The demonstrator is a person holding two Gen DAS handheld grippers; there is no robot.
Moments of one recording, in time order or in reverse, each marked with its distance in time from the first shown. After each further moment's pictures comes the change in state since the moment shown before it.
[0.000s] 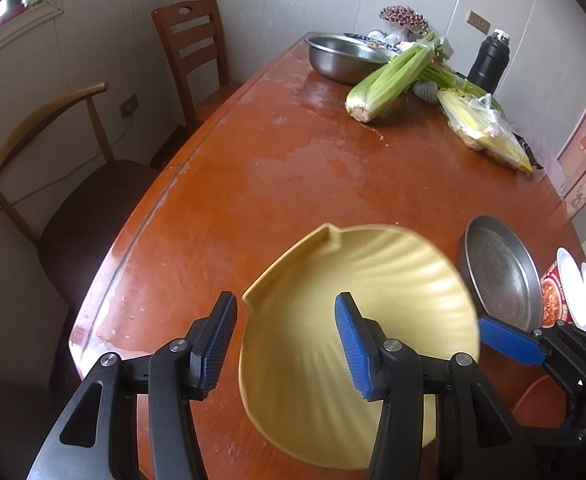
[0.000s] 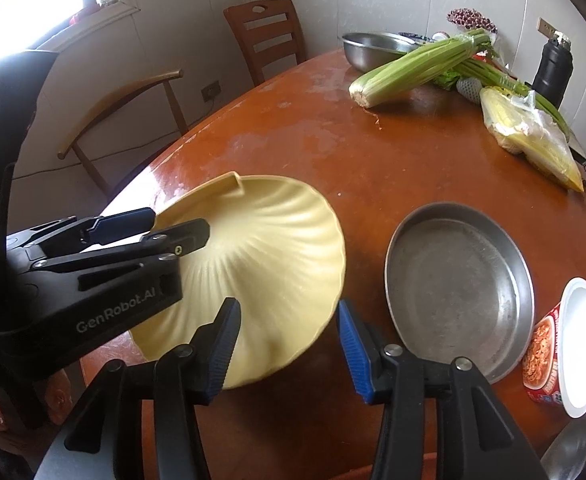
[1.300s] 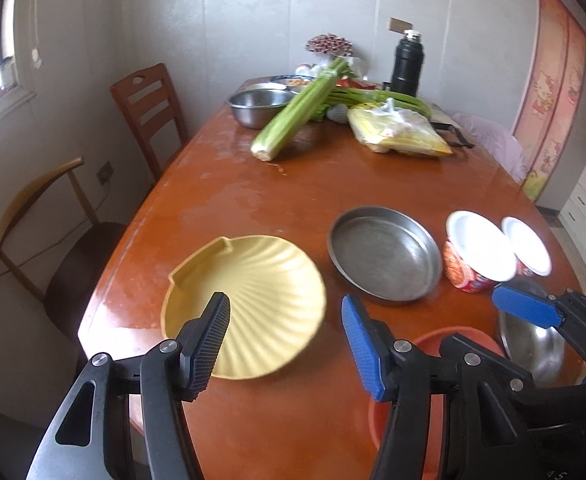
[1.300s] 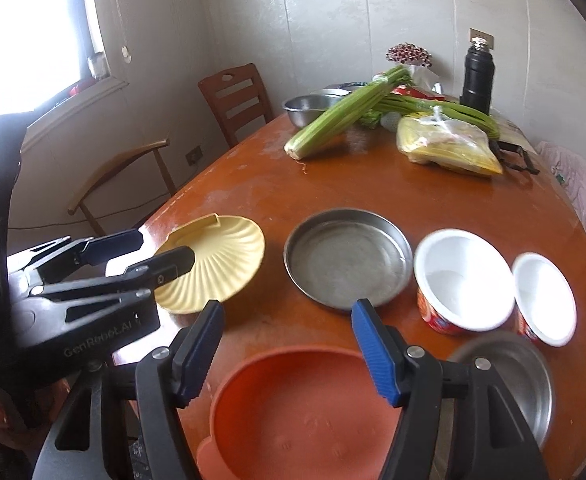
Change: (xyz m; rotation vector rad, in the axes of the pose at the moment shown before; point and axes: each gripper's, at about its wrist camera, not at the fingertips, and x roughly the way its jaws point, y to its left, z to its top) left arm -0.106 -0.089 -0.042 0.198 -0.136 -0.045; right arm -0.123 -0.059 -0.071 0.122 -0.216 -0.021
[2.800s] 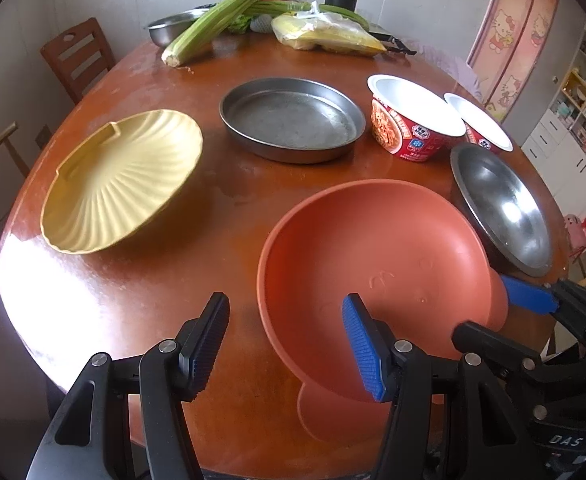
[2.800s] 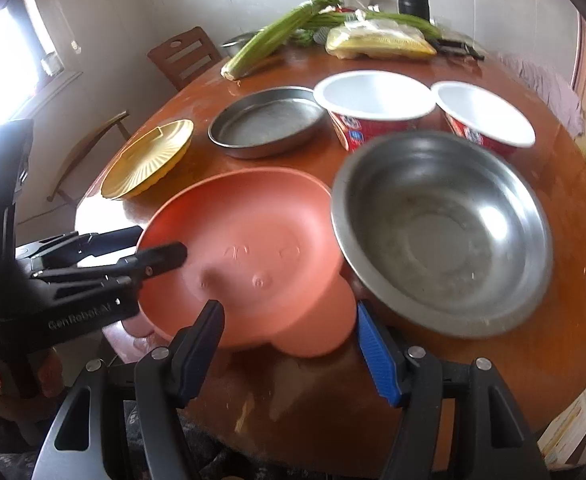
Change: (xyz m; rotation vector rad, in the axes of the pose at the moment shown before) left arm 0.041 -0.059 -0.084 0.100 0.233 -0.158; right arm -0.012 -0.056 -0.109 0.167 0.163 -0.041
